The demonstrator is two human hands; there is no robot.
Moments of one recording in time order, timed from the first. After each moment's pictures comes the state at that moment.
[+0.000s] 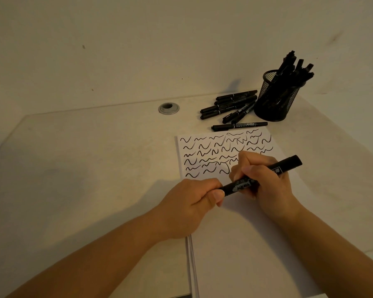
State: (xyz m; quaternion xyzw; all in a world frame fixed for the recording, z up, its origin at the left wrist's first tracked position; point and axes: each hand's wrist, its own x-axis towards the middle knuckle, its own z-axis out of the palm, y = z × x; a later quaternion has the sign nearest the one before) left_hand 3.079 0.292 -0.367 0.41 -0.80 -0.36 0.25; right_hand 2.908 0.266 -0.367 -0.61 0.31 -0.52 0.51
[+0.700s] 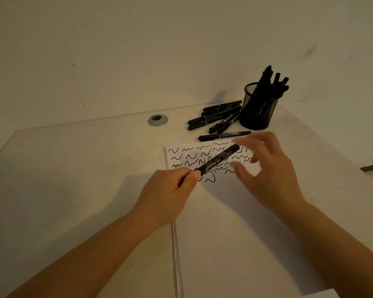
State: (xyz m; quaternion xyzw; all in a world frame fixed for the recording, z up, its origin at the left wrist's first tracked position) left_hand 3.078 0.278 -0.352 0.54 -0.73 -0.27 0.31; right_hand 2.873 0.259 -0.346 -0.75 0.51 -0.41 -0.01
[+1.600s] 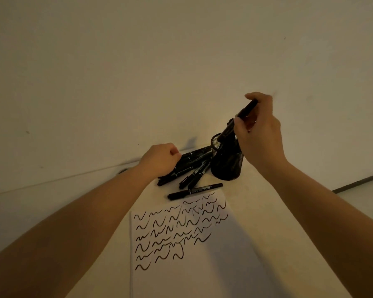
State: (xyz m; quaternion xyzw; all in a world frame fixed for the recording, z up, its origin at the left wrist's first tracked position) left_hand 3.024 0.049 -0.309 0.61 -0.76 -0.16 0.16; right_hand 2.814 0.120 -0.251 -0.62 0.55 -0.56 0.08
